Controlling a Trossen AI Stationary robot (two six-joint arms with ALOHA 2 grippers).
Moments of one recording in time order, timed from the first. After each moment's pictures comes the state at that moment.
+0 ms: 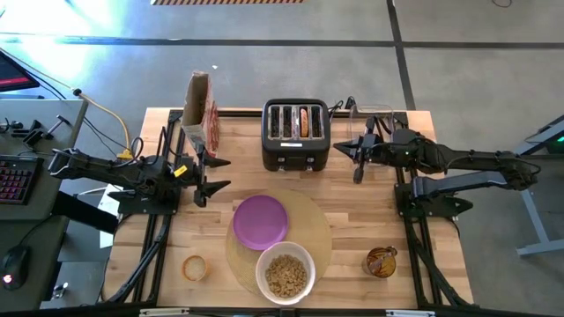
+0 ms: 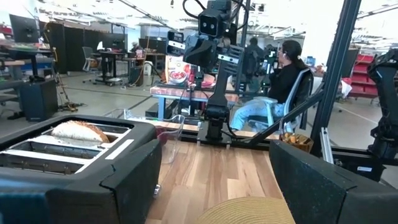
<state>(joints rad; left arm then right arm) -0.14 0.50 0.25 0.36 -0.25 -0.05 -0.11 0.83 0.75 -0.09 0.18 -0.13</state>
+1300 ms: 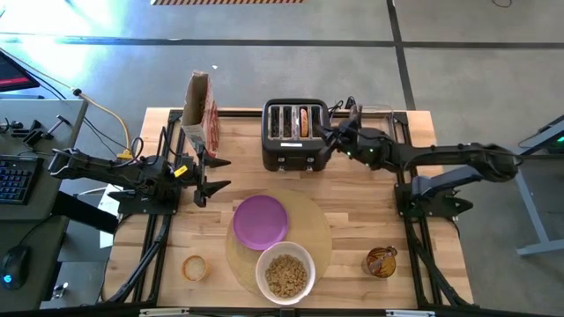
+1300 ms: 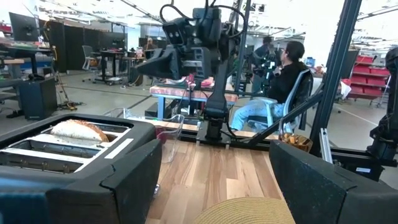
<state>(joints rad) -0.14 0.50 0.25 0.36 -0.25 -0.06 -0.17 1.18 0.77 0.29 0.46 0.16</state>
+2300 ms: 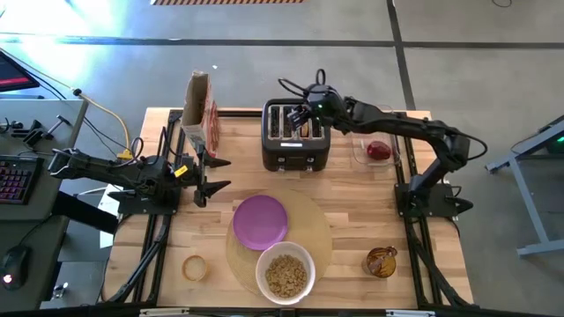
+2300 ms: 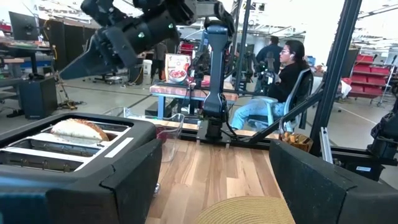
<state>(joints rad) -0.14 0.50 0.25 0.36 -0.25 -0.06 -0.37 1.64 1.44 -0.35 0.39 0.34</state>
